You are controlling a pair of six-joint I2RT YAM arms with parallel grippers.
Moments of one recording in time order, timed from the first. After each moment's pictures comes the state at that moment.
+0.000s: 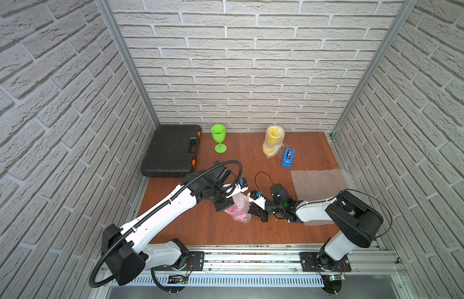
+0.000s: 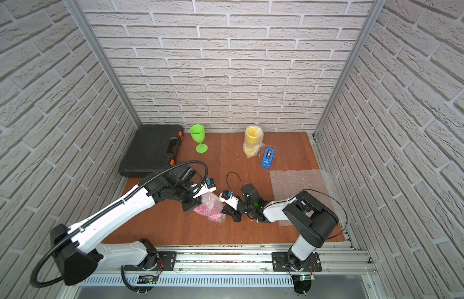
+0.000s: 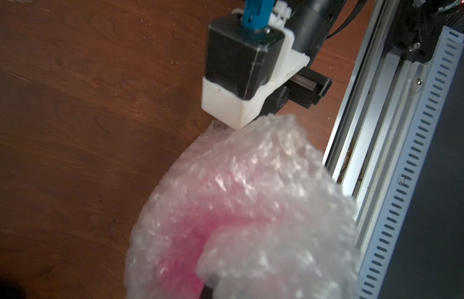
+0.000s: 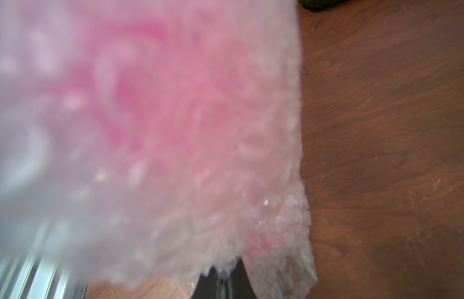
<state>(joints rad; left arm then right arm) -0.74 1.27 1.12 -1.03 0.25 0.42 0.67 1.66 0.49 0.54 -0.65 -0.13</state>
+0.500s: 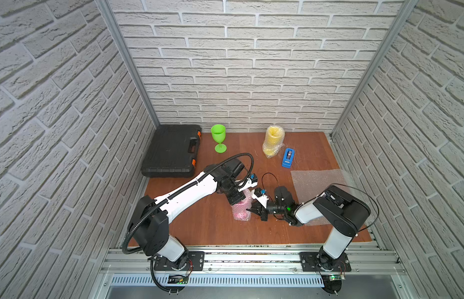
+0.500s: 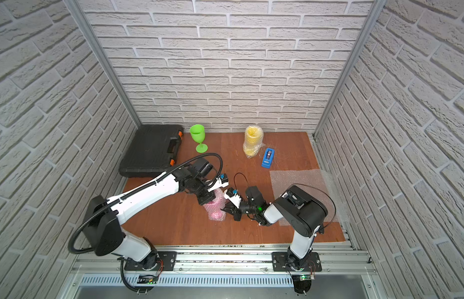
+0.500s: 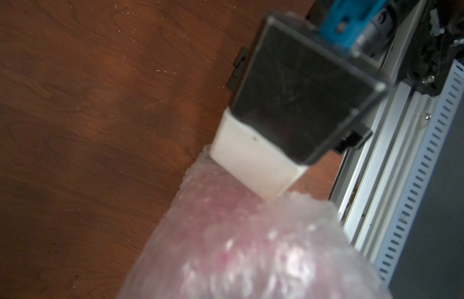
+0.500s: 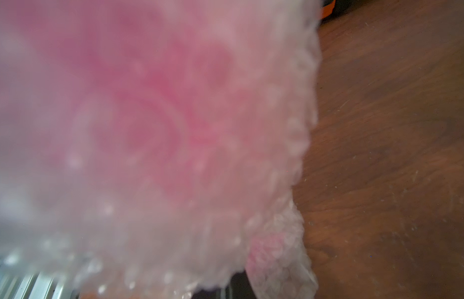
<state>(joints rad) -0.74 1.57 1.22 -0.92 0.27 0.33 0.63 1.76 0.43 0.85 -0.68 0.02</state>
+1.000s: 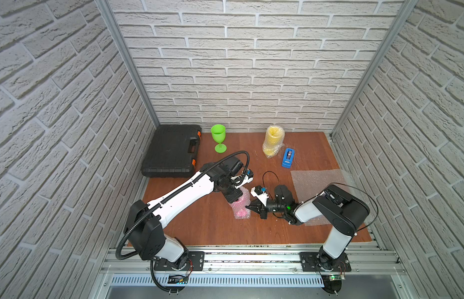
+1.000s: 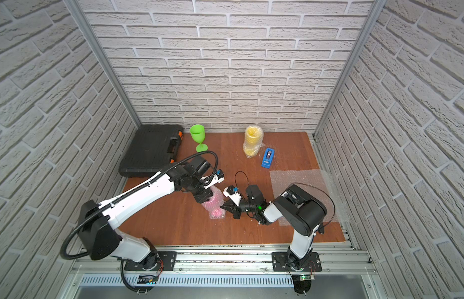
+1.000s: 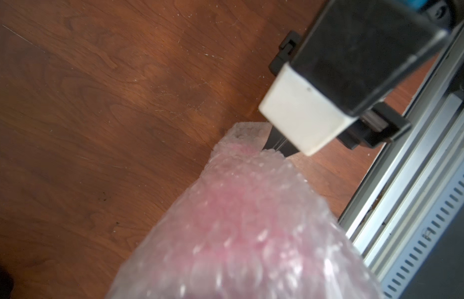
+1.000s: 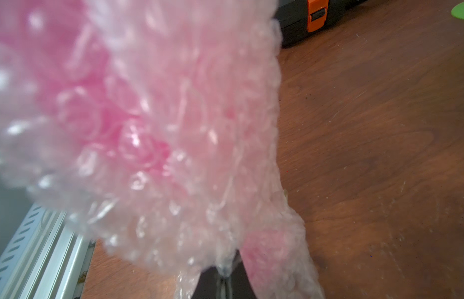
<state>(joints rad) -0.74 1.46 1.27 -1.01 0.13 0.27 0.62 1.77 0.44 0.88 -0.70 0.05</state>
